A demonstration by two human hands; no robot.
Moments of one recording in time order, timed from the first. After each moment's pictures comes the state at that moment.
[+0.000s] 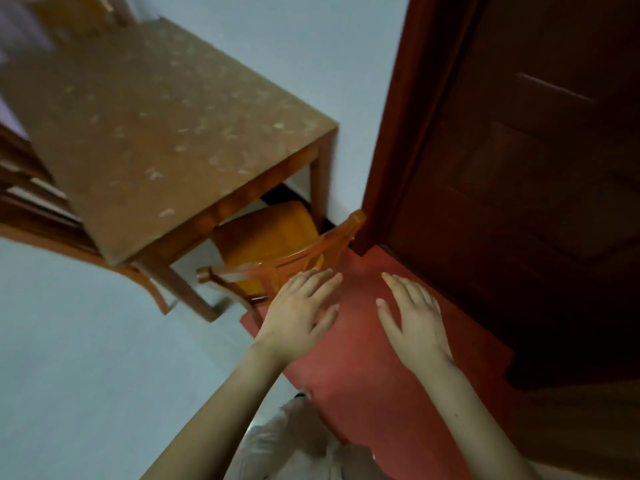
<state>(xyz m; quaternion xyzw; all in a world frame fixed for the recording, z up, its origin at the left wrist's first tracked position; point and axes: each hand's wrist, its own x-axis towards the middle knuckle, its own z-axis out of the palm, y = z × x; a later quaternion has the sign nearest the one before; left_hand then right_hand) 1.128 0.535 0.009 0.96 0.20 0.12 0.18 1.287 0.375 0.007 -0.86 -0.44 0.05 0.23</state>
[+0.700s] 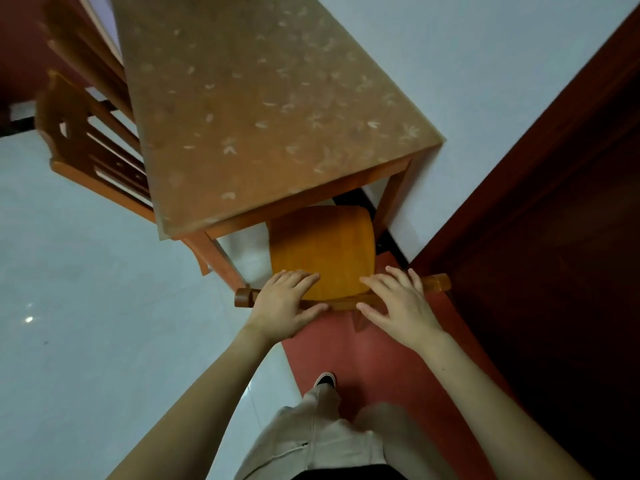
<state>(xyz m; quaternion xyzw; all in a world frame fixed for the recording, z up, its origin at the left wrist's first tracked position) 1.123 0.702 -0.072 0.90 0.38 0.08 0.18 1.367 0.604 -0.056 -0.70 -0.69 0.16 0.07</state>
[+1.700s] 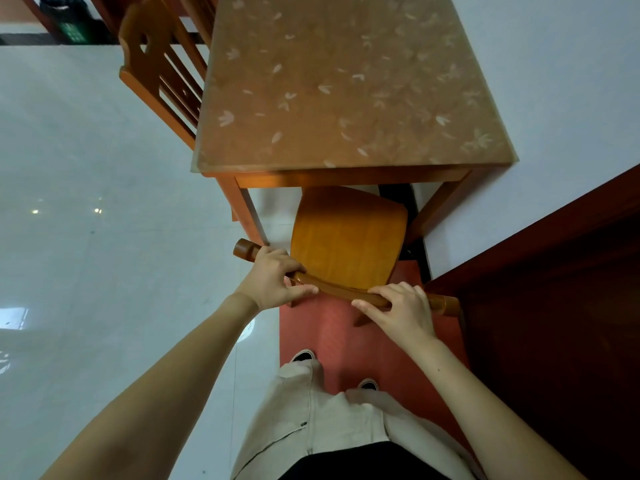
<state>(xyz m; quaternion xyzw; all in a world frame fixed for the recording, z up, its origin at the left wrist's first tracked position) 1.145 0.683 -0.105 0.82 0.50 0.19 0.19 1.423 0.621 -0.091 -0.65 -0.73 0.16 0.14</state>
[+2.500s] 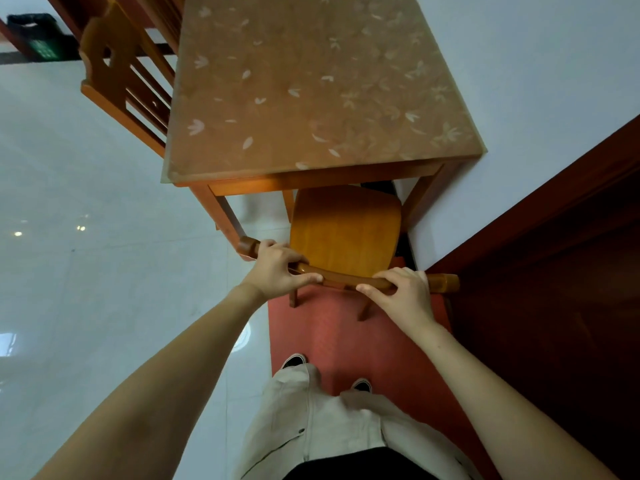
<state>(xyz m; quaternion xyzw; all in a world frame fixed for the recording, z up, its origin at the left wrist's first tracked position) 1.207 0.708 -0.100 0.81 0.50 0.19 0.22 1.478 0.637 -0.095 -0.68 -0.68 0.20 0.21</state>
